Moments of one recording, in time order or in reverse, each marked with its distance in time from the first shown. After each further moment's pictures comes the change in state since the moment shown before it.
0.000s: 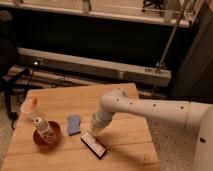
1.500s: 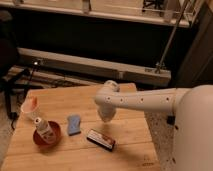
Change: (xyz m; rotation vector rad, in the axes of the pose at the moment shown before) arm 0.044 0.075 -0.008 -0.351 0.062 -0.085
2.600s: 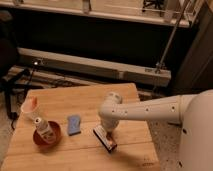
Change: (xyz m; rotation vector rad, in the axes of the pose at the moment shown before) arm -0.033 -0.016 0.027 0.019 0.004 -0.042
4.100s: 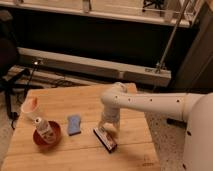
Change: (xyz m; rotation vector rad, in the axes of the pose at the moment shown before) arm -0.008 0.023 -0.037 0.049 -0.135 0.555
